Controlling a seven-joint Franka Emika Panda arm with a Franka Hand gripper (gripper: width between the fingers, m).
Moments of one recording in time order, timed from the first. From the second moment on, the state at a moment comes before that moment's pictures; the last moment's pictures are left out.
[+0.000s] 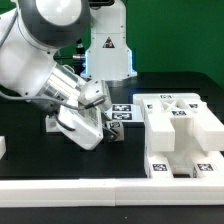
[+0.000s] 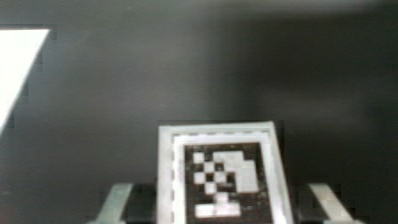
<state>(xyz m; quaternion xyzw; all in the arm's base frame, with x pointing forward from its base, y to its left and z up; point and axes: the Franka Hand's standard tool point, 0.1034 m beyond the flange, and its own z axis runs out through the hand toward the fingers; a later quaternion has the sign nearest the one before) 0.469 -0.018 0.008 -0.65 0.64 0.33 0.25</state>
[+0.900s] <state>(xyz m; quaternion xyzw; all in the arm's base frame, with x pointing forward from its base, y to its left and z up) 0.478 -0.039 0.005 -0.75 0.54 0.26 0.28</state>
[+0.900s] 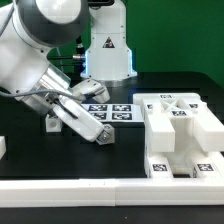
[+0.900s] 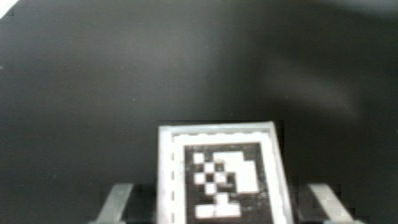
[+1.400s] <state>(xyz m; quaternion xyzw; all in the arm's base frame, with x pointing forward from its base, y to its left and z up) 0.478 -0.039 0.004 -0.75 0.54 0.26 0.28</state>
